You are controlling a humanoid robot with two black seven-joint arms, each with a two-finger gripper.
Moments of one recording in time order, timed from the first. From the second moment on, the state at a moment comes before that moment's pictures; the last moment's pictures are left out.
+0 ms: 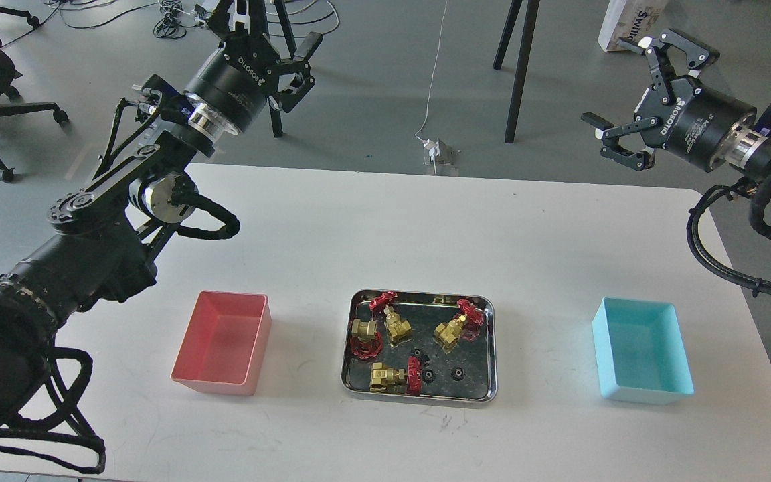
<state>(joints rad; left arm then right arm) -0.93 0.21 -0.66 -0.70 0.30 -0.49 -0.49 0.86 -0.69 0.62 0.92 0.03 0.49 -0.07</state>
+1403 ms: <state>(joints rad) -1.95 0.01 0.89 -1.27 0.73 -0.26 -0.49 0.87 -0.51 0.99 0.87 0.08 0.19 -0.08</state>
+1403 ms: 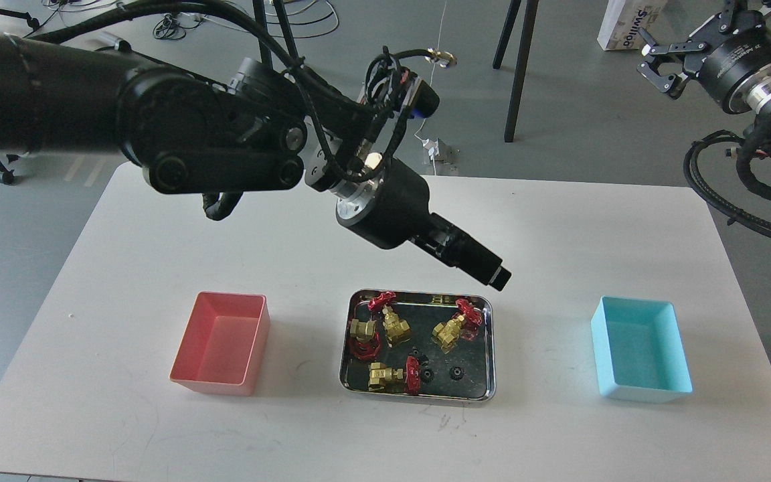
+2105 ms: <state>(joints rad) -1.74 -0.04 1.09 -1.24 0.84 0.10 -0.49 1.05 -0.53 0.85 0.82 0.13 0.11 -0.15</state>
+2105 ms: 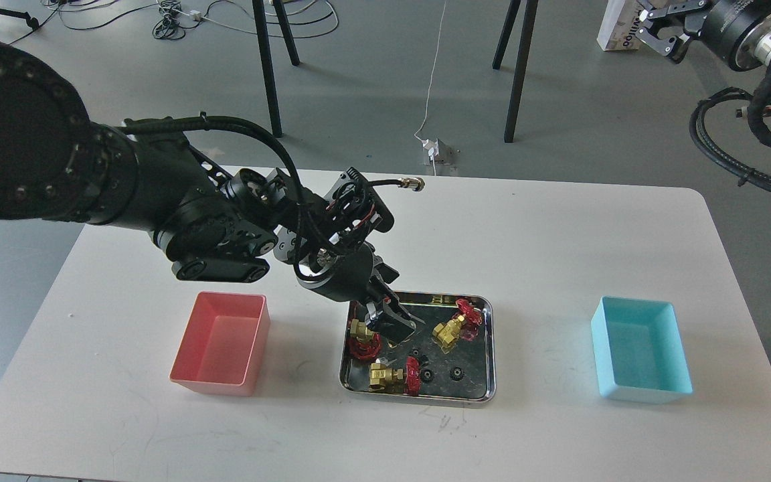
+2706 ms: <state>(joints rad) -1.51 -0.04 1.09 -1.04 0.92 0.13 -0.49 1.01 -0.51 0.83 0.82 0.13 0.12 -0.15</state>
